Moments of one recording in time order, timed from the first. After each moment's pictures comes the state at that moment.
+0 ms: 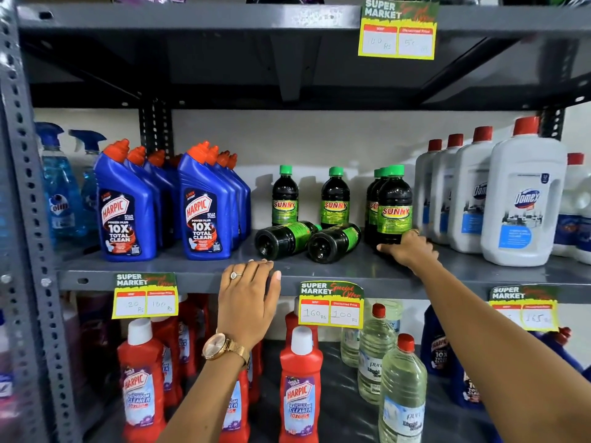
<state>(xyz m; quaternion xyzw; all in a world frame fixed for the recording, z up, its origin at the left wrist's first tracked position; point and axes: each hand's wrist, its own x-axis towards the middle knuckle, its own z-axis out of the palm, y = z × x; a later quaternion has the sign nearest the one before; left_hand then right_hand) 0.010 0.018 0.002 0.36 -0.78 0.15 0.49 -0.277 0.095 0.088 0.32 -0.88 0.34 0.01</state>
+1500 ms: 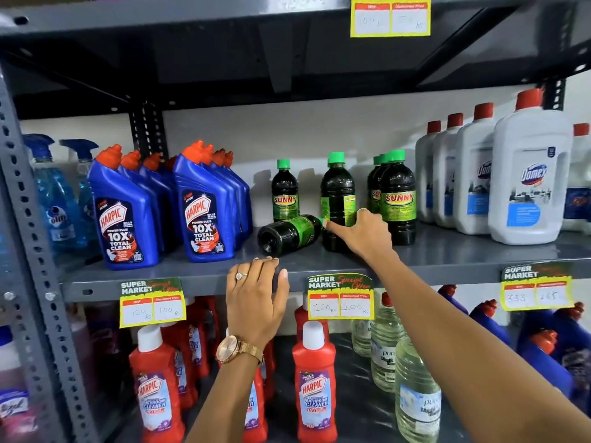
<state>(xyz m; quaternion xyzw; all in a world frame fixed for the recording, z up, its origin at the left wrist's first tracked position) 0.007 0.010 -0.004 0.34 -0.76 0.15 0.52 -0.199 0.055 0.087 0.42 -0.77 0.47 0.12</state>
